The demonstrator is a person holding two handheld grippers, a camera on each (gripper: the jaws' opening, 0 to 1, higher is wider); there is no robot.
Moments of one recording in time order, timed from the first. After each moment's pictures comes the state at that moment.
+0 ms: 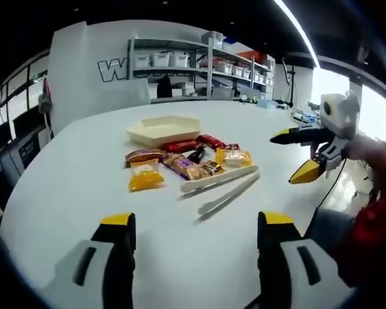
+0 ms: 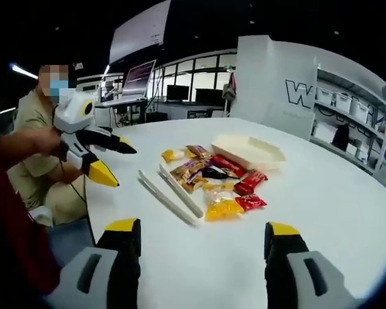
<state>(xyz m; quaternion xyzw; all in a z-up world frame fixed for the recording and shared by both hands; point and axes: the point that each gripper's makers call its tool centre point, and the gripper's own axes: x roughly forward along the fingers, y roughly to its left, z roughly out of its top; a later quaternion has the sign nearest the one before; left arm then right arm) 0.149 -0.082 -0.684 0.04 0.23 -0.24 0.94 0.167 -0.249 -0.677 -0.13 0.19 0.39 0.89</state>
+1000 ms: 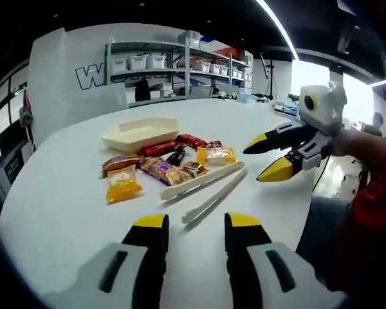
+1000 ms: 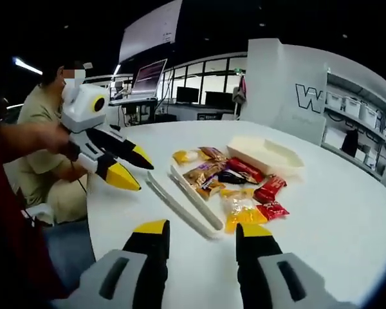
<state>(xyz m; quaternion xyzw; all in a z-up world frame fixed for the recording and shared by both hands) 0.156 -0.108 -0.695 0.08 0.23 -0.32 0.92 0.170 -0.218 -0.689 -0.14 0.18 0.42 0.88</state>
